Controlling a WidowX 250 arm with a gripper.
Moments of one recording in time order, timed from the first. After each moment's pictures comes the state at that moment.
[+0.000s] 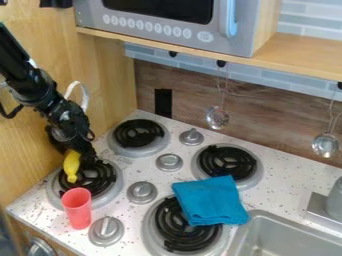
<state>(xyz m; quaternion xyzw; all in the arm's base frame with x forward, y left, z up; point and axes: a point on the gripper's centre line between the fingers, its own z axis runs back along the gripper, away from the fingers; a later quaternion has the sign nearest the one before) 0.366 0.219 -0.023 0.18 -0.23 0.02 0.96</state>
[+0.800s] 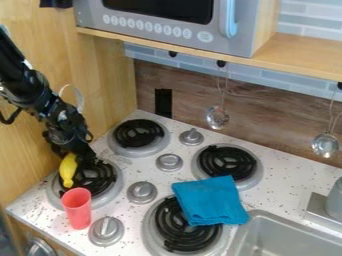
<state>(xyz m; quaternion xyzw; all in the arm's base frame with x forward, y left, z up) 0.354 0.217 -0.024 0.15 -0.23 0.06 0.96</state>
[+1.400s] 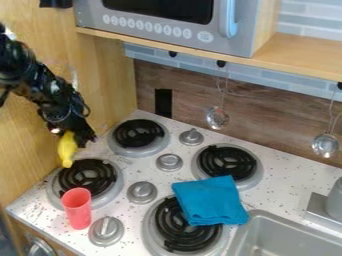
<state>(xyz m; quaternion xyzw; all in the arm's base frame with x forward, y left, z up) 0.354 0.203 0.027 0.14 -0.27 0.05 0.95</state>
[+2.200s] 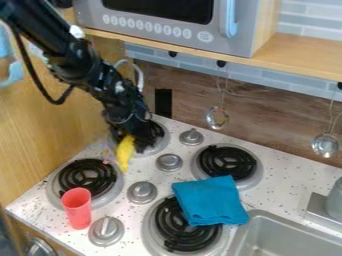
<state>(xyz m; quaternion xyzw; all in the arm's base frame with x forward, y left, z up) 0.393 0.099 0.027 0.09 -0.27 -0.04 0.96</state>
